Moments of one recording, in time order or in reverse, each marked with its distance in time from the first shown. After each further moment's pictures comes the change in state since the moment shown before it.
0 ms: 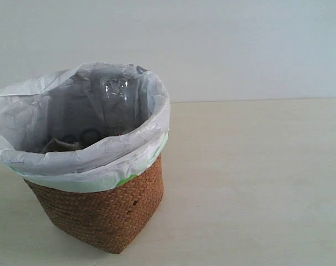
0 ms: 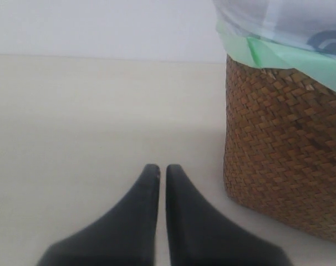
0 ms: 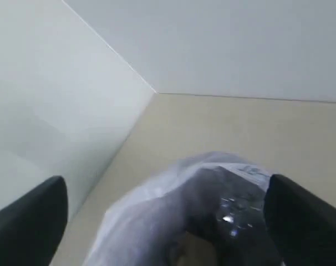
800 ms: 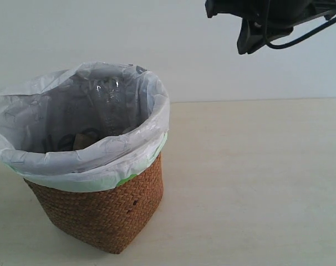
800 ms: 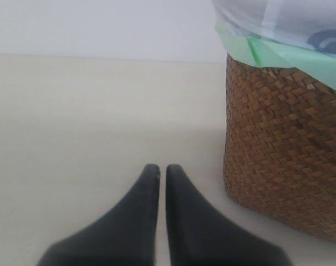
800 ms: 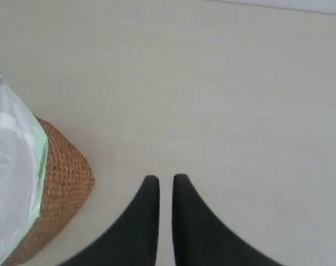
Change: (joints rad) left arm 0.000 0.000 0.000 0.000 0.000 0.000; right arm 0.000 -0.005 0.000 -0.889 0.380 0.426
